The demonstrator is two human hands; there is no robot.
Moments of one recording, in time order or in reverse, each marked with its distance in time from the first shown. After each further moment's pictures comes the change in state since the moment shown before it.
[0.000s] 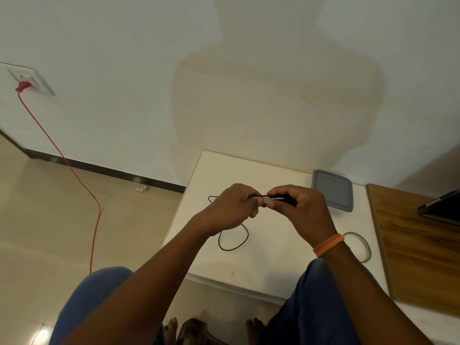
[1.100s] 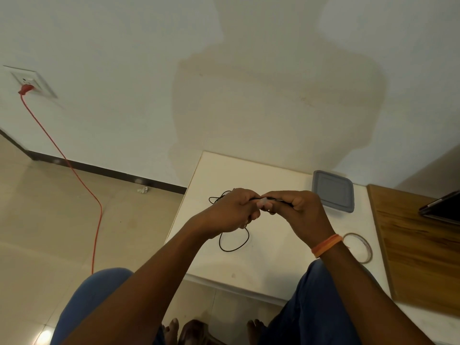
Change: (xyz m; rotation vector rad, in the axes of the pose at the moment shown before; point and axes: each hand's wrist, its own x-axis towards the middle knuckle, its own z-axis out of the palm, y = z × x) left_hand -0.002 -0.006 -0.001 -0.187 -0.124 0.011; right_hand -0.001 0.001 0.002 0.012 -0.105 -0.117
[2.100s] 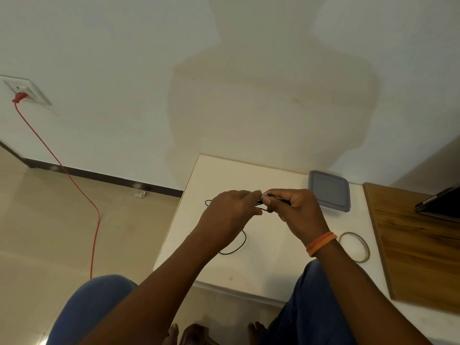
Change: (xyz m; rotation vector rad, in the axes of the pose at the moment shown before) left_hand 0.000 -0.006 0.014 0.982 0.437 0.571; right_hand 0.004 0.000 -0.001 0.110 0.089 0.151
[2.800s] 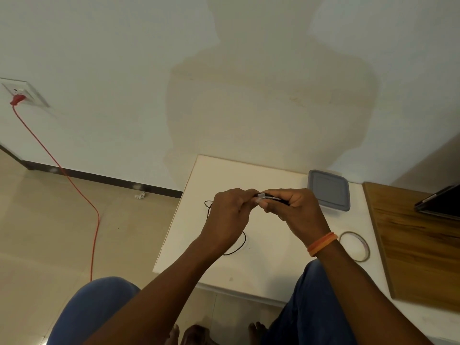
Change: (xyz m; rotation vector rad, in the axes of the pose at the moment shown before) left_hand 0.001 0.012 -0.001 -0.399 0.060 -0.338; right_hand -0.002 -0.007 0.000 0.164 -0.027 -0.019
